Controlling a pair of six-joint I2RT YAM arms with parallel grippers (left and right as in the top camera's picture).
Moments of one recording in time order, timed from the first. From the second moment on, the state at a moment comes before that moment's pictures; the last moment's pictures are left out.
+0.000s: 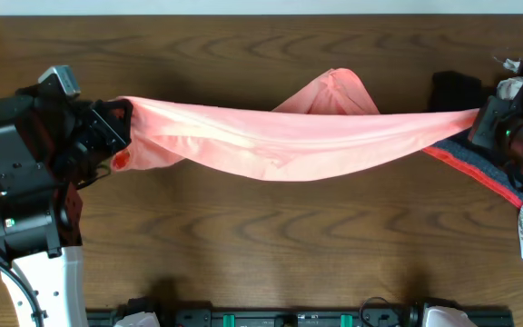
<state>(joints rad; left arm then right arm) 0.24 1.07 1.25 -0.76 0.49 -0.49 -0.12 1.26 1.61 -1.20 0.09 0.20</state>
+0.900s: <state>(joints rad) 0.24 1.80 1.69 0.18 0.76 -0.92 -0.14 1.82 2.04 -0.77 -0.30 0.16</state>
